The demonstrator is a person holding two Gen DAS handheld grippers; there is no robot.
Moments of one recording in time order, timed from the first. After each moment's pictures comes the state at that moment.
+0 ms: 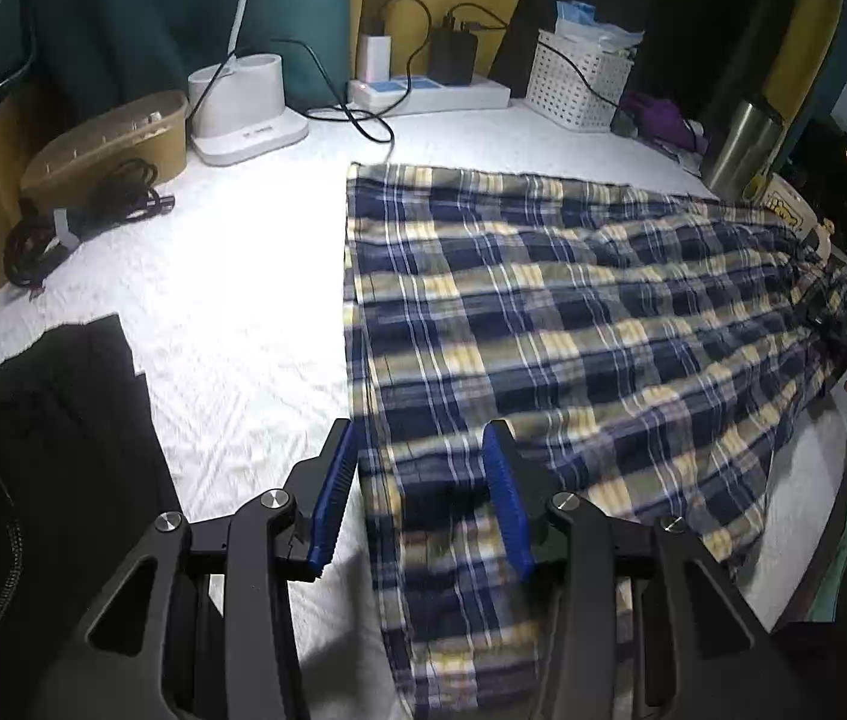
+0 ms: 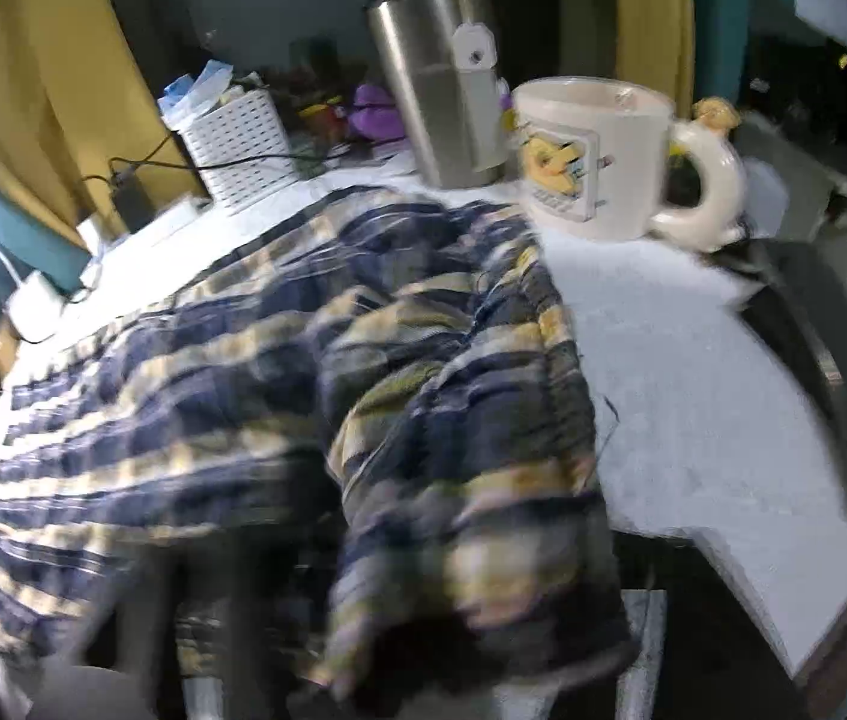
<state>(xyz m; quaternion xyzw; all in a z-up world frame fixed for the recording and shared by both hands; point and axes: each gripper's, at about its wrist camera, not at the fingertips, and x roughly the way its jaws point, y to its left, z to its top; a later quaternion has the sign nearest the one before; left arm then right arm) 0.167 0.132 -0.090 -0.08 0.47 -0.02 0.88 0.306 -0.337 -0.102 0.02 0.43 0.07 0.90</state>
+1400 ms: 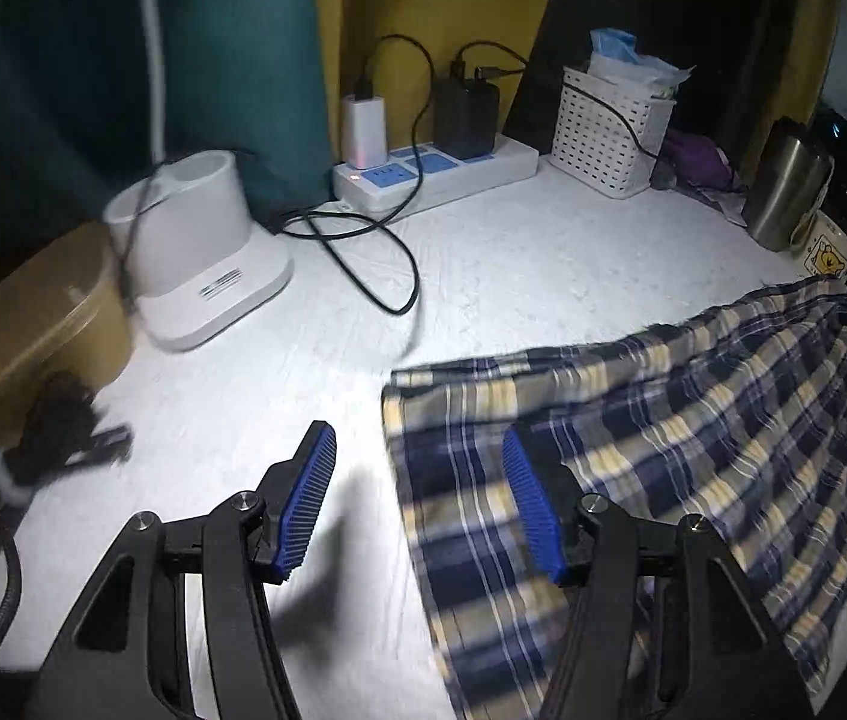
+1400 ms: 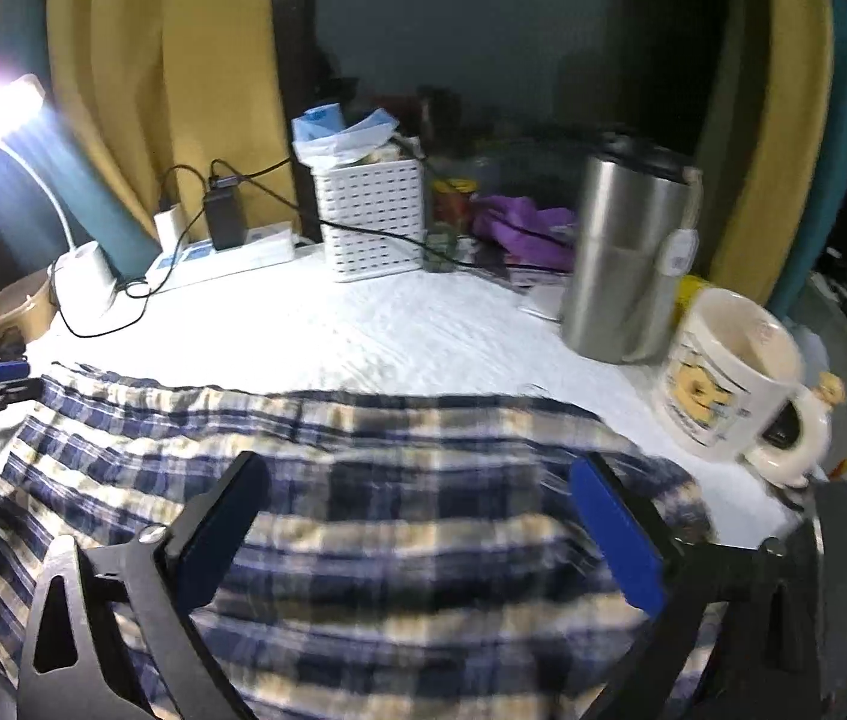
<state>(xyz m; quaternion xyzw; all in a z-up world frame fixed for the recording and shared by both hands) 0.304 0.167 -0.089 -0.02 0.44 -0.05 0.90 0.347 -0.239 -0.054 -0.08 0.37 0.15 0.91</state>
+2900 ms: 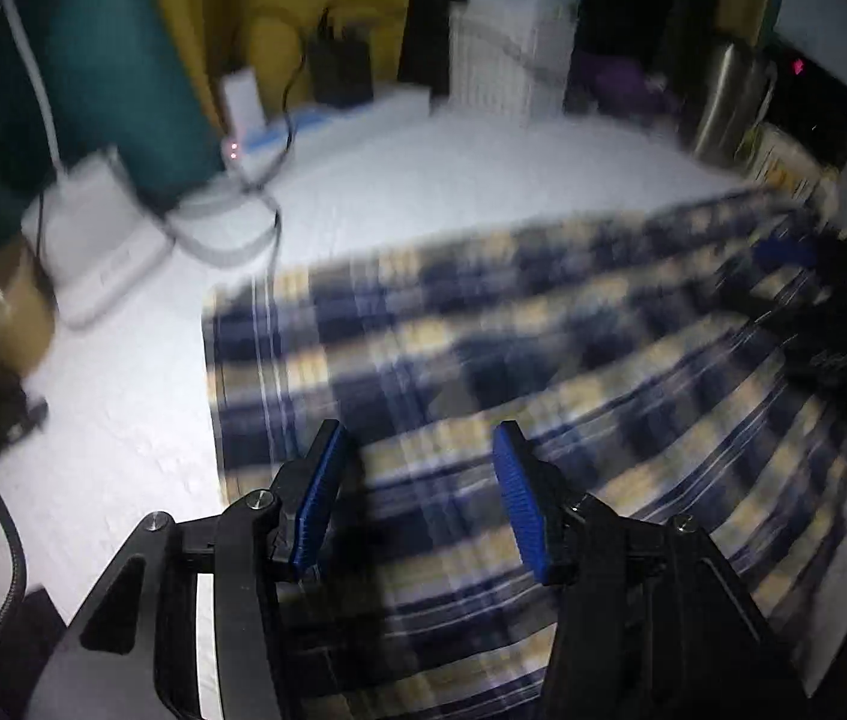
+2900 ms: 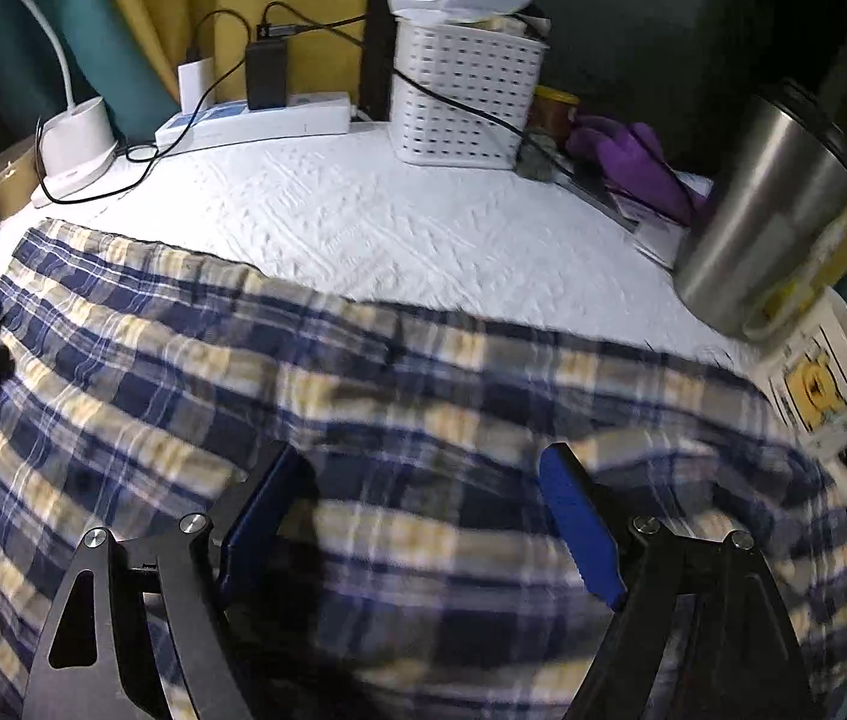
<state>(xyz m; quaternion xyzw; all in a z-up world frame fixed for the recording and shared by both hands) 0.285 0.098 -0.110 0.02 0.48 -0.08 0.87 0.360 -0.179 -0.116 -0.18 0.45 0.15 0.86</state>
